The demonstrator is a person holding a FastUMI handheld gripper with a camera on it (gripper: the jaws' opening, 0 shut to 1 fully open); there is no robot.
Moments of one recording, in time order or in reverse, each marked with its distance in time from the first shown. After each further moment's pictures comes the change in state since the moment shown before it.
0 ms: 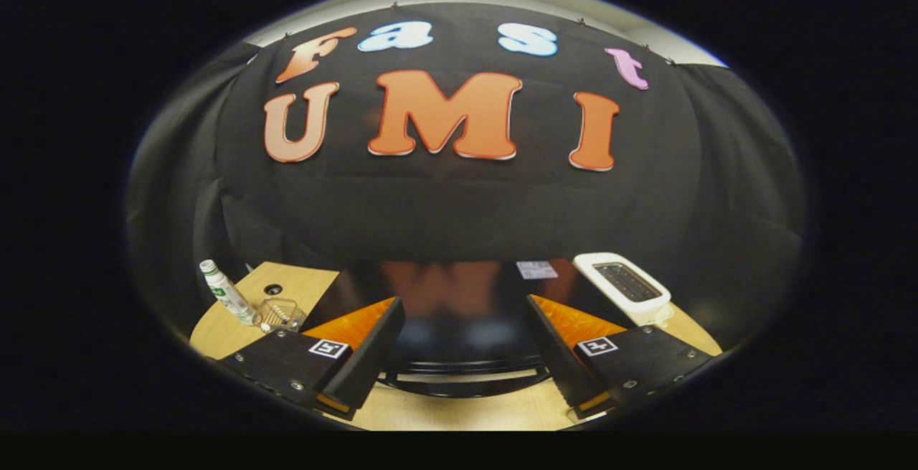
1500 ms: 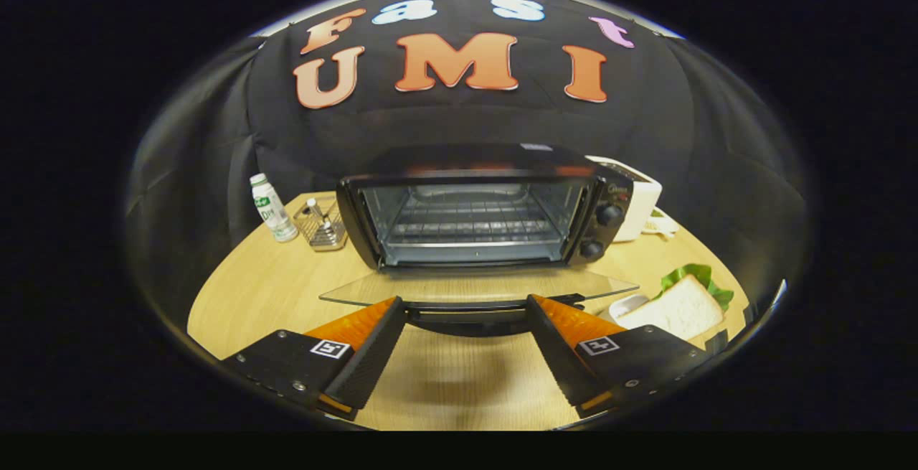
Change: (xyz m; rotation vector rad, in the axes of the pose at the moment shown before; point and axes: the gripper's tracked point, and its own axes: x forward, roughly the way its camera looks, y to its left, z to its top) arm -0.136 0.004 -0.175 0.007 0.243 0.071
